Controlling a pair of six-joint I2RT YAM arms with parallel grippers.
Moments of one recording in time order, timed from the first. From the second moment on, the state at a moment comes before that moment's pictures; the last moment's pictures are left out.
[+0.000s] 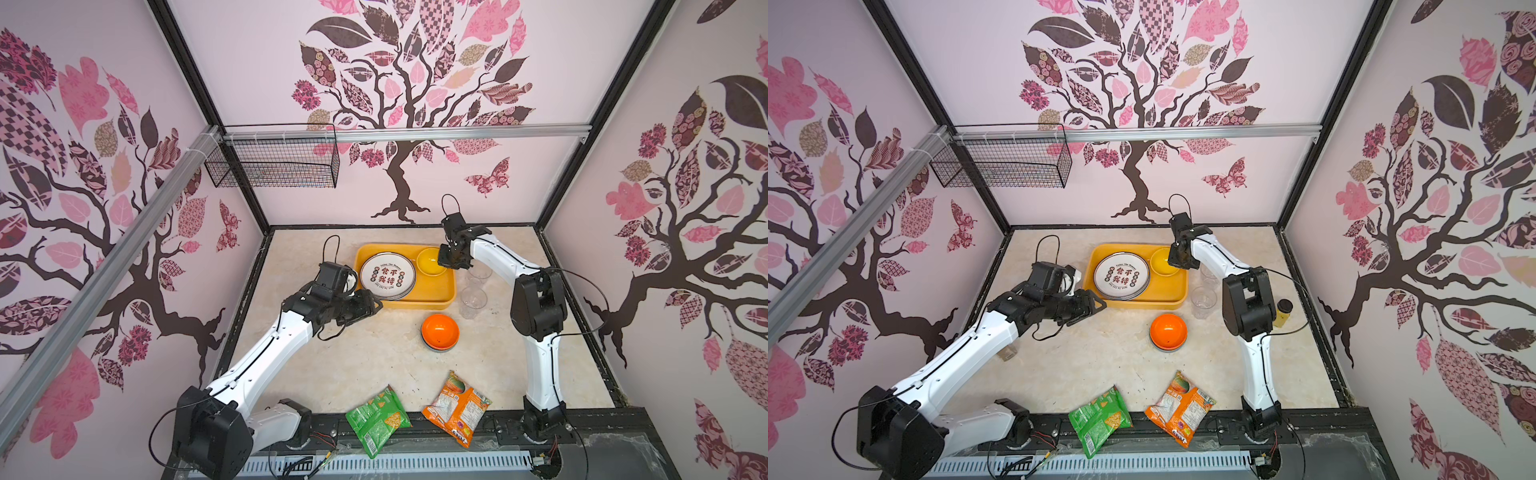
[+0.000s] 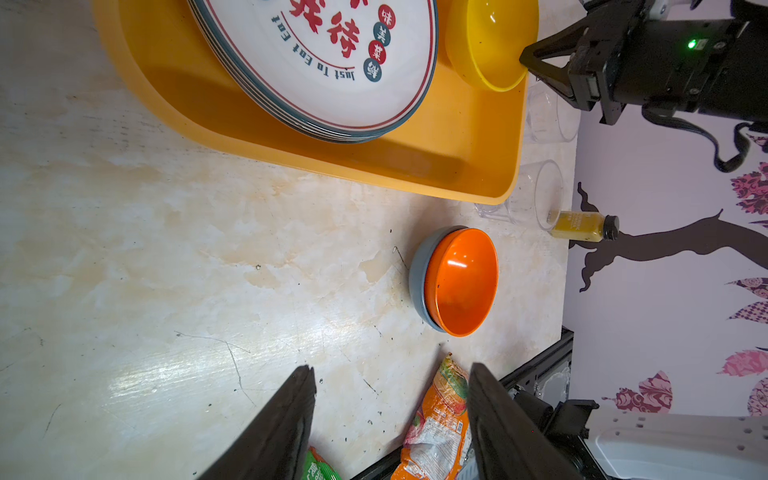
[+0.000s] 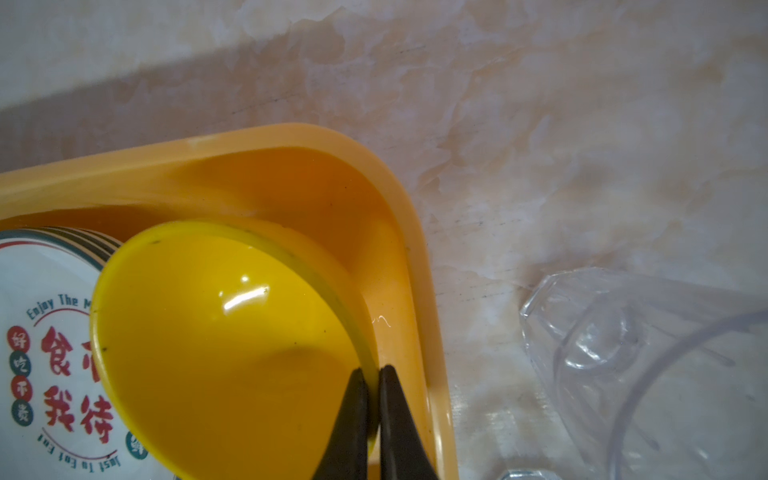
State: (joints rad) left arm -0.43 1.21 0.98 -0.67 0.37 -0.70; right arm 0.35 2.16 1.86 -0.83 0.08 0.56
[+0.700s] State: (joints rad) left arm -0.43 1.21 0.95 -0.64 0.37 -0.72; right arm 0.35 2.20 1.86 -0.81 0.08 0.60
